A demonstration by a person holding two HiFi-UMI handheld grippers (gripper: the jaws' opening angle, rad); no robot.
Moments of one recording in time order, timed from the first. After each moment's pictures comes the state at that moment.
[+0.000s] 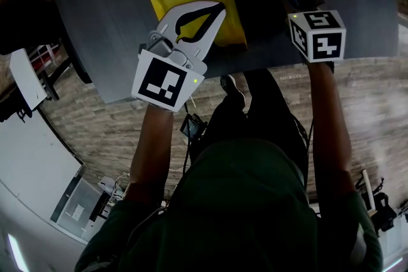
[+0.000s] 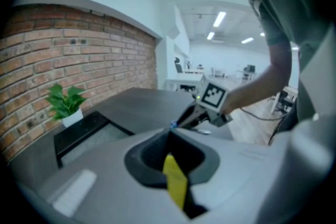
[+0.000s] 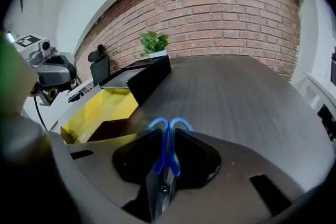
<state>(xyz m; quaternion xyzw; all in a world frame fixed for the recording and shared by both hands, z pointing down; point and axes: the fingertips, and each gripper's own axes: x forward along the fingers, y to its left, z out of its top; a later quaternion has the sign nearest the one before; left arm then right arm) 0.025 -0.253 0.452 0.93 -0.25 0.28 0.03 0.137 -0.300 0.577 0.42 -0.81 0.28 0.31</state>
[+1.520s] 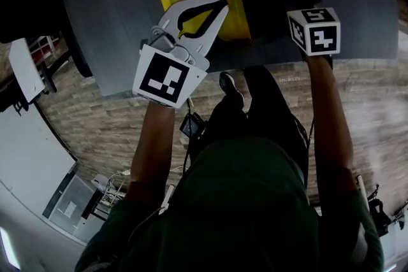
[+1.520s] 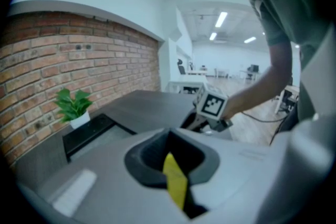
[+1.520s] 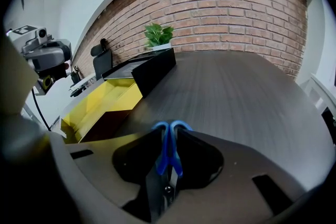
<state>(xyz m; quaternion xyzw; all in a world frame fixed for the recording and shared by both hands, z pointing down) 0.021 -0.245 0.439 0.92 -0.27 0.28 0.02 0.132 -0.290 0.596 0.40 -0.81 0.28 0.33</state>
